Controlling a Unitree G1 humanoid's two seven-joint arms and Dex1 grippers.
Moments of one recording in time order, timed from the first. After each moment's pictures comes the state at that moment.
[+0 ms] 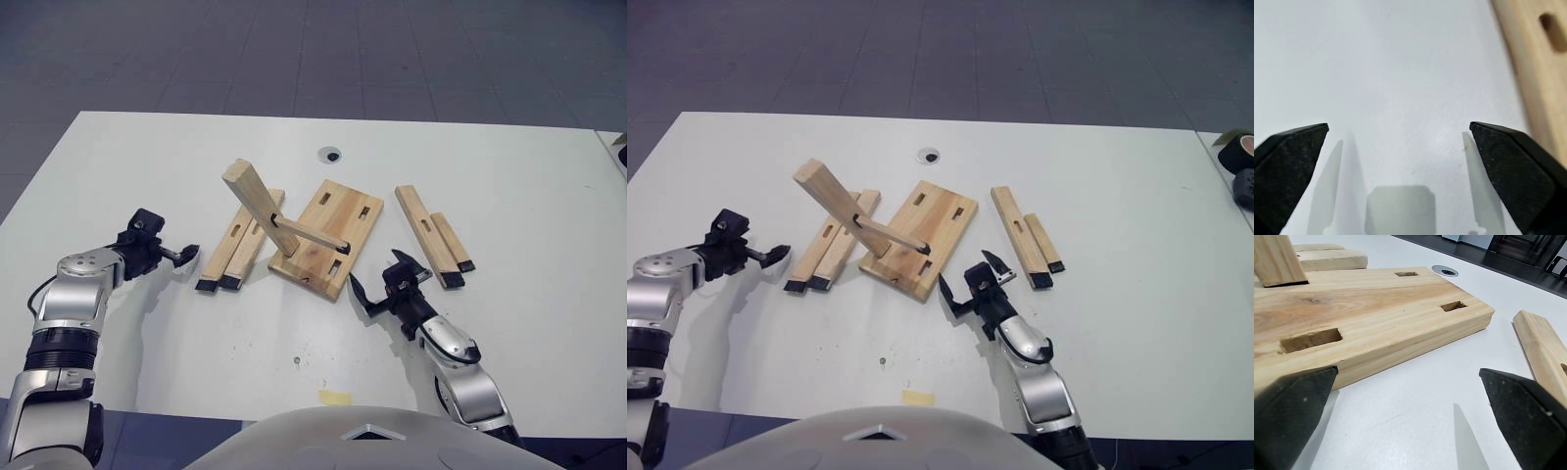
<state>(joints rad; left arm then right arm) -0.19 0.71 0.08 0.25 -0.28 0.53 -0.63 0.28 -0.20 0.24 -0.26 -0.08 0.21 0.24</state>
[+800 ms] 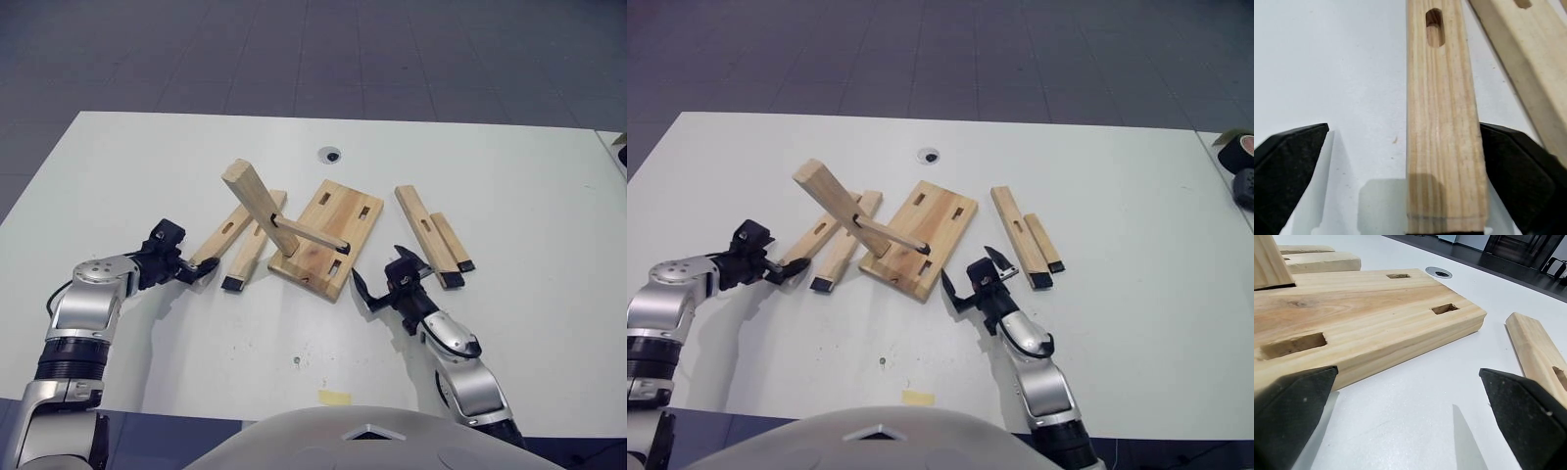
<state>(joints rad) -0.13 0.72 0.01 0.22 -0.18 0.48 -0.72 0.25 -0.20 0.23 -0.22 -0.08 0.21 0.24</state>
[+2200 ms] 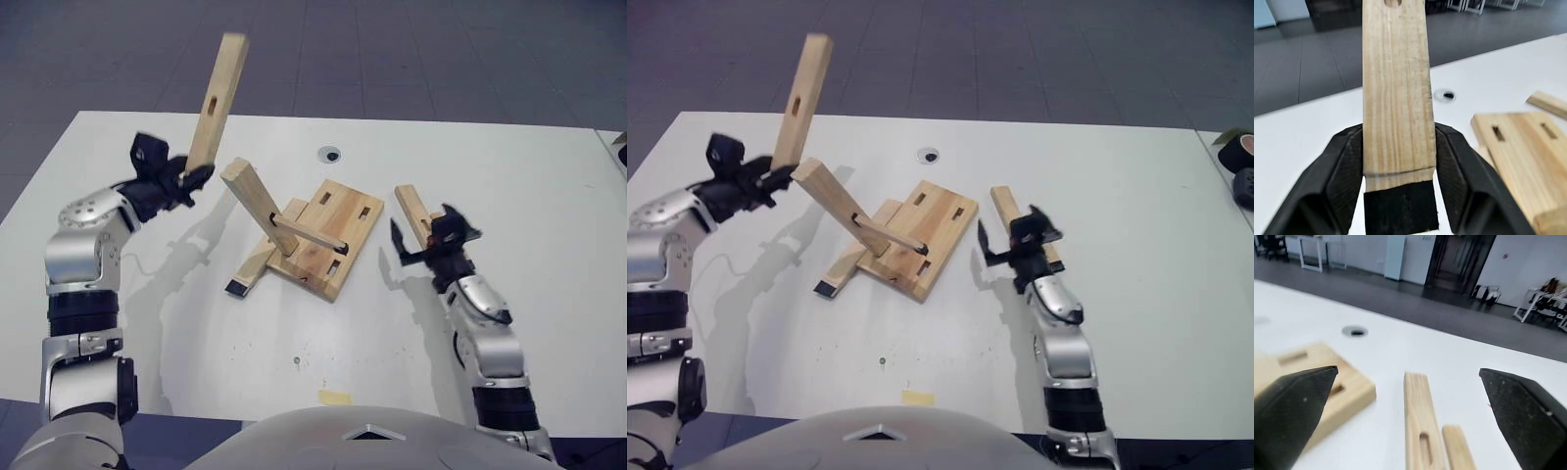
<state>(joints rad) -0.46 0.60 0.19 0.09 -0.35 0.50 -0.66 0.00 -0.19 -0.09 -0.29 0.17 0.29 0.21</state>
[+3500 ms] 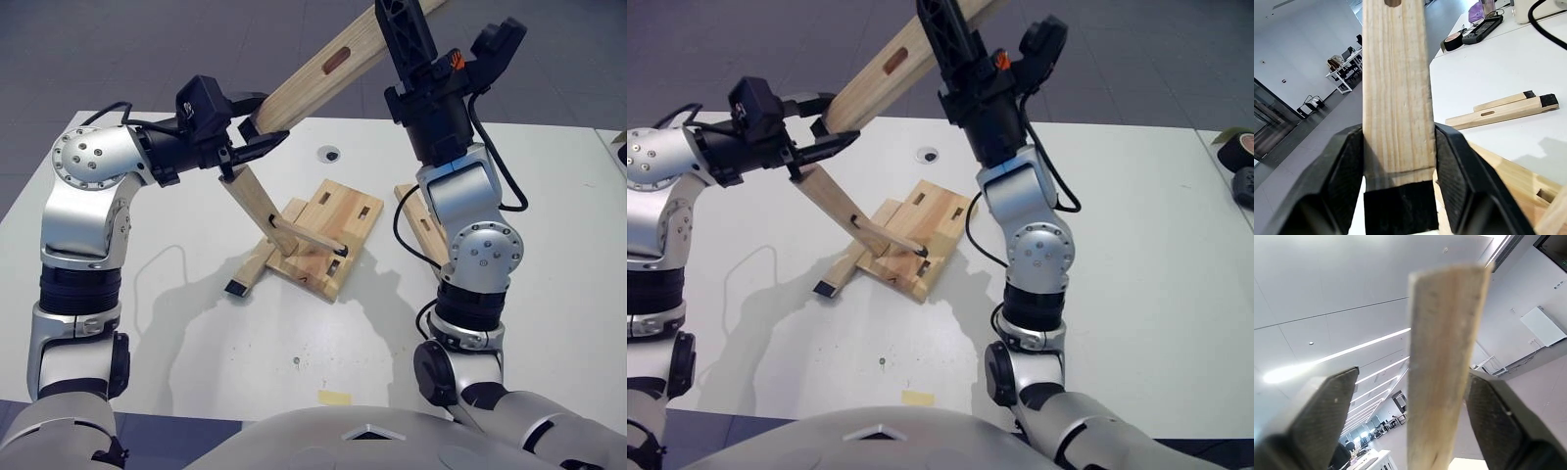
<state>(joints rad) -0.55 0.66 -0.01 -0.14 -0.32 0.25 -0.96 -0.56 0.06 -0.12 -0.30 1.08 0.46 0.10</state>
